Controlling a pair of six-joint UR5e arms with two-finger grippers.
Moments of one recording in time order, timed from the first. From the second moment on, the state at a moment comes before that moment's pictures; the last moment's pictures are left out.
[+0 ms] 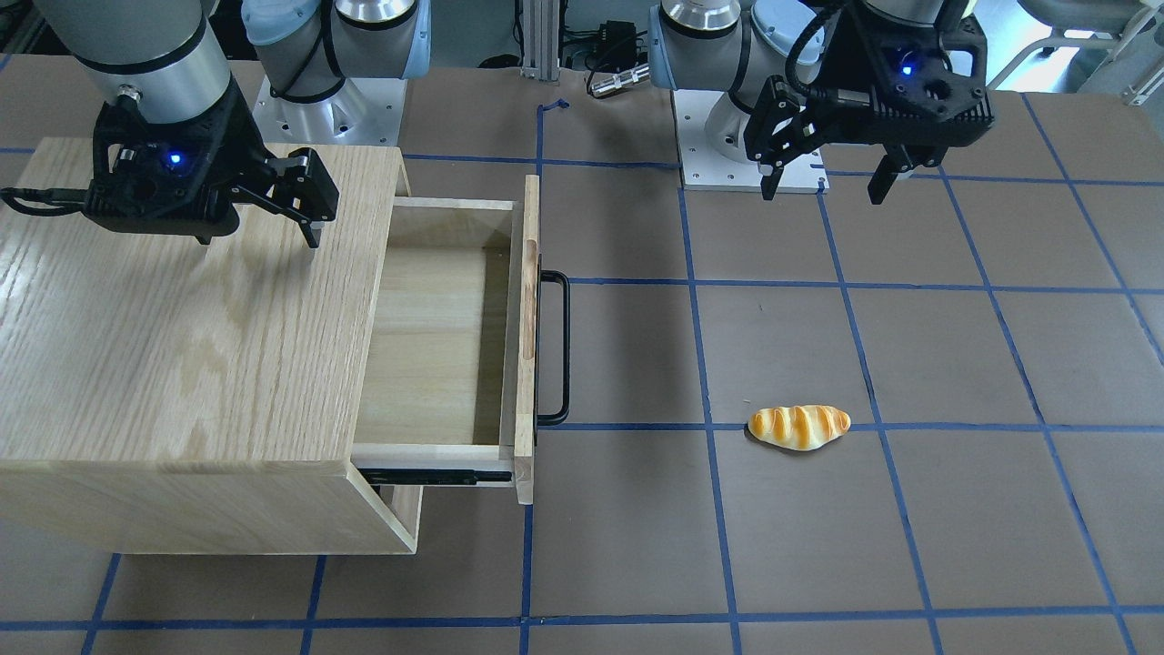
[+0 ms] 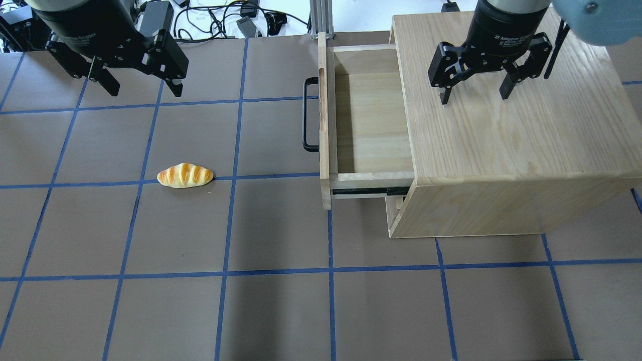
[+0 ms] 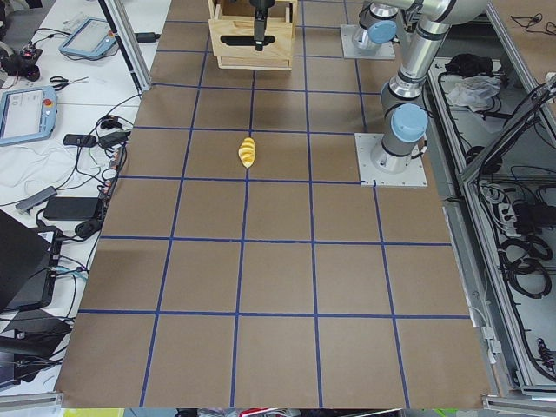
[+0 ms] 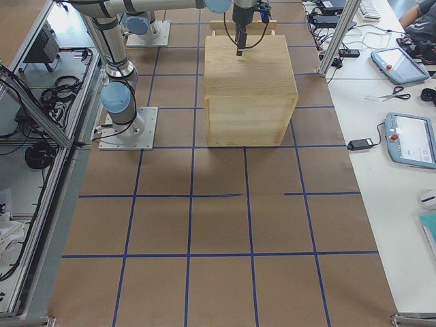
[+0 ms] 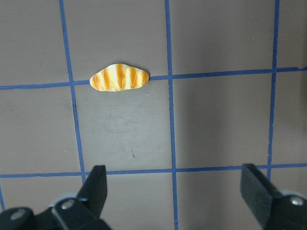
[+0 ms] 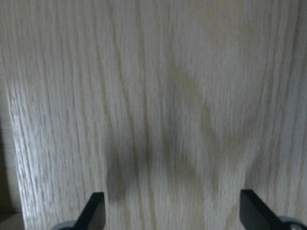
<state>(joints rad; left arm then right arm) -1.59 -1.57 -1.40 -1.68 1.61 0.03 1.60 -1.49 1.43 -1.47 -1.61 0.02</state>
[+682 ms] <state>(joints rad) -1.59 -1.57 -1.41 -1.68 1.61 0.03 1.60 -1.49 1.43 -1.47 -1.61 0.02</state>
